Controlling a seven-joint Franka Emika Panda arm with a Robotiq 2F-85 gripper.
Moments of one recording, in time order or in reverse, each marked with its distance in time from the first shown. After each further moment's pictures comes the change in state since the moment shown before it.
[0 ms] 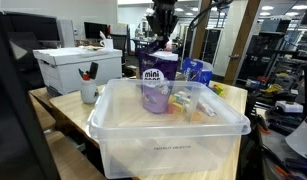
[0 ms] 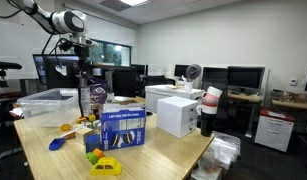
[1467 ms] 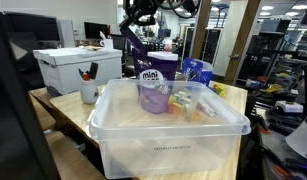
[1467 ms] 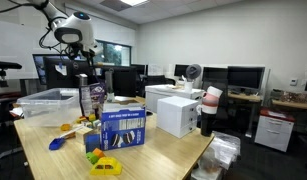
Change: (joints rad) arm -0.019 -0.049 -0.010 -0.195 0.943 0.721 -0.416
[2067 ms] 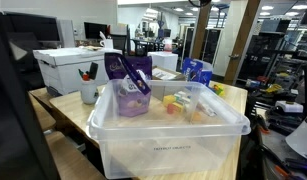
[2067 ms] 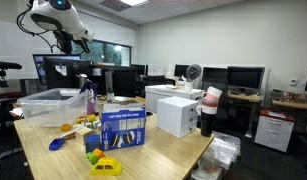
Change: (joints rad) arm 0.064 -0.231 -0.016 -0.110 0.584 0.135 -0.724
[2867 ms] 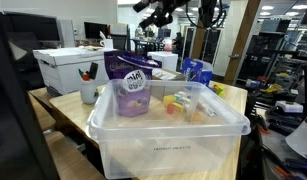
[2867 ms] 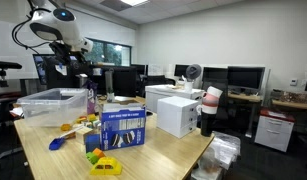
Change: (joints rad) arm 0.004 0.025 -0.006 -0.114 -0.134 -0.093 -0.053
